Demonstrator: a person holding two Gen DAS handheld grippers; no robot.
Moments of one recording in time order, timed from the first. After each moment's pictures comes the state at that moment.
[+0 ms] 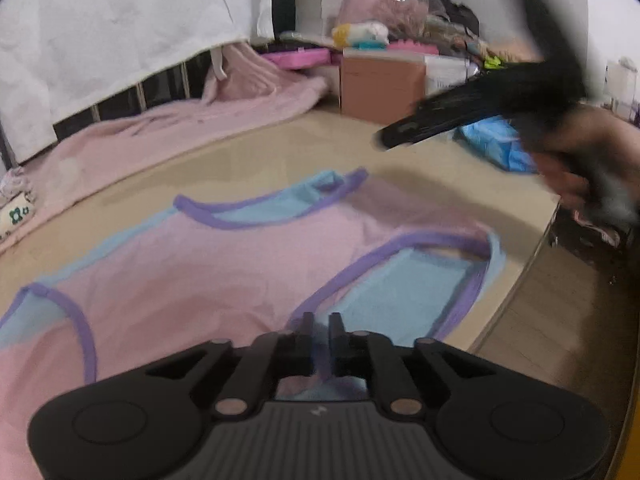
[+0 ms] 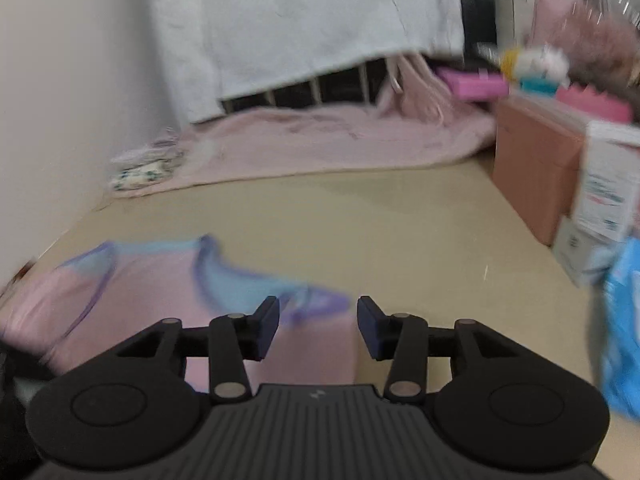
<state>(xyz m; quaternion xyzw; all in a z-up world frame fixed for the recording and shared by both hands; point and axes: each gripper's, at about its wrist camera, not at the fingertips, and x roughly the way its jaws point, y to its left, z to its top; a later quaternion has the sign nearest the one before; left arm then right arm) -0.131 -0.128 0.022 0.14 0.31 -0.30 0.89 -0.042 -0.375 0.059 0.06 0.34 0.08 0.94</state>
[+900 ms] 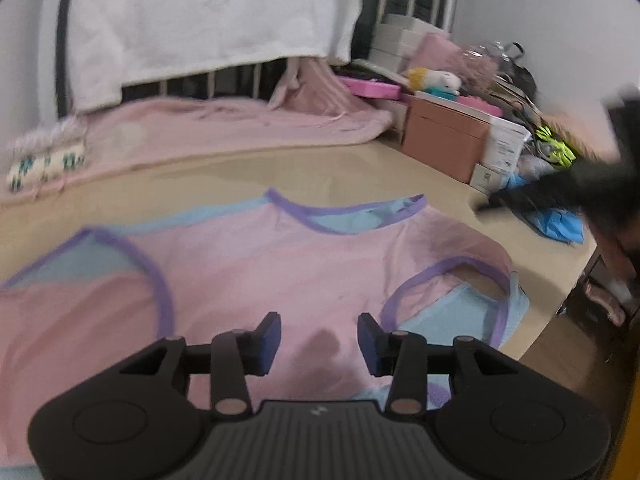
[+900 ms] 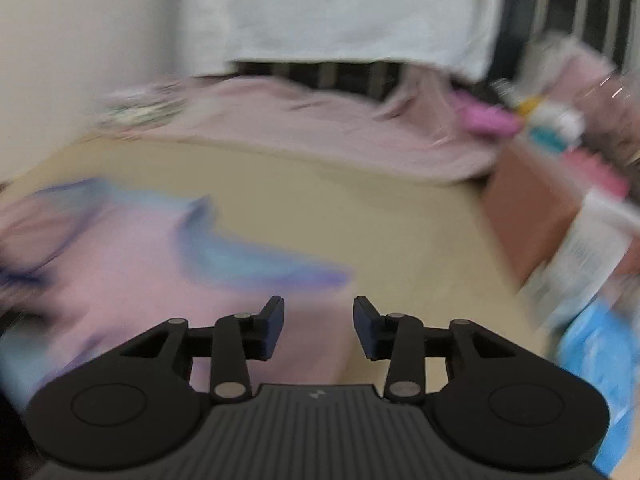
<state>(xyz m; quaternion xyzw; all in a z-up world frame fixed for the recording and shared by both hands) -0.114 -0.056 0.024 0.02 0.33 -0.25 0.91 -0.100 -0.332 0.062 -0.08 0.34 0.08 0.94</state>
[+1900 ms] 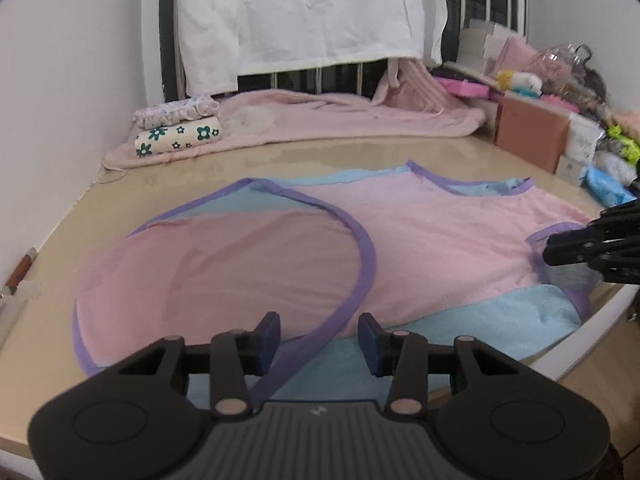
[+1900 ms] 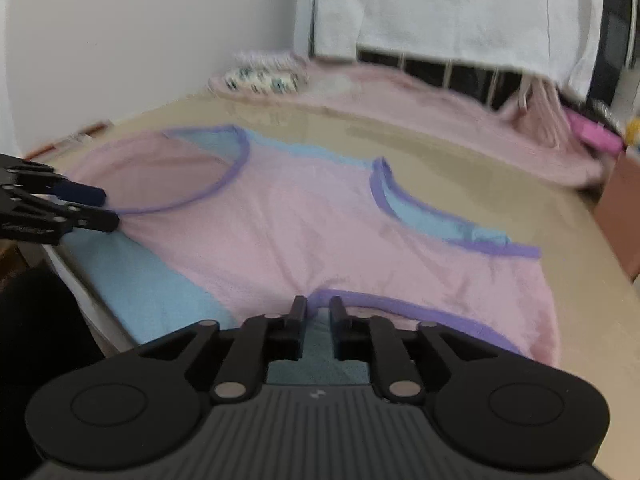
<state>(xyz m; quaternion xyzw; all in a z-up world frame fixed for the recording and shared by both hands) -0.177 0.057 0.013 0.04 0.30 -0.14 0.94 -0.164 -0.209 0.027 -0.12 0.28 0.21 0.93</state>
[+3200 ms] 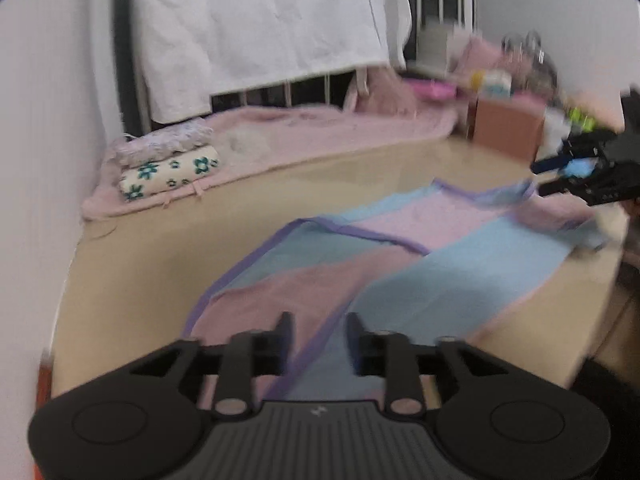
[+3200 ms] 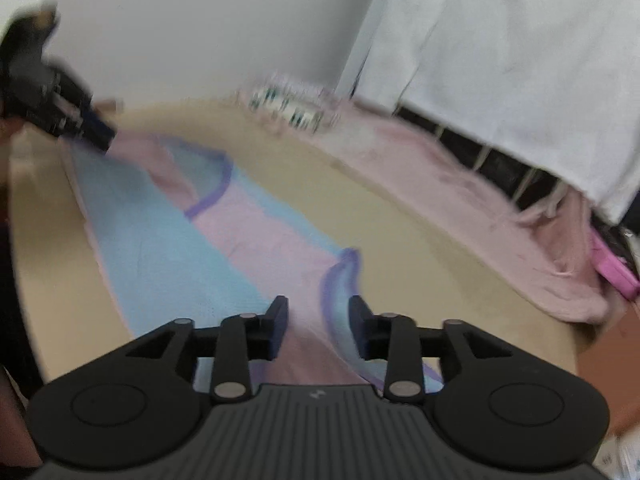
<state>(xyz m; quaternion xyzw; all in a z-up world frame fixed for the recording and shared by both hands) -0.108 0.171 0.040 0.07 0.28 -0.23 0.93 -0.082 -0.240 0.072 -0.21 0.24 0.23 0.92</state>
